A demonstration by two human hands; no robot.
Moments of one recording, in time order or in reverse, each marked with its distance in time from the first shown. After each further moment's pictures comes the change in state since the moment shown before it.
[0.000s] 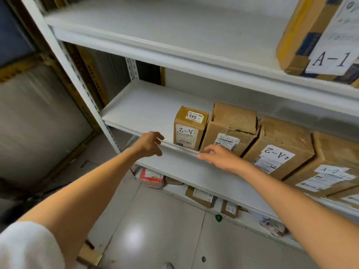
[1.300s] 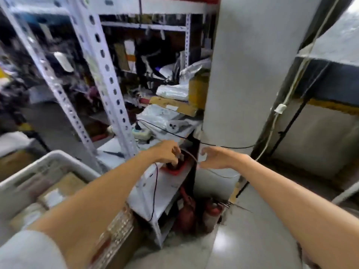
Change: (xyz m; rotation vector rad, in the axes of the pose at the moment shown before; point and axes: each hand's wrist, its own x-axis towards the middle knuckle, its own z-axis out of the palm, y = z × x) left_hand -0.793 0.065 0.281 -0.342 0.892 -1.086; right_hand -0.520 -0.073 0.281 -1.129 -0.830 -1.490
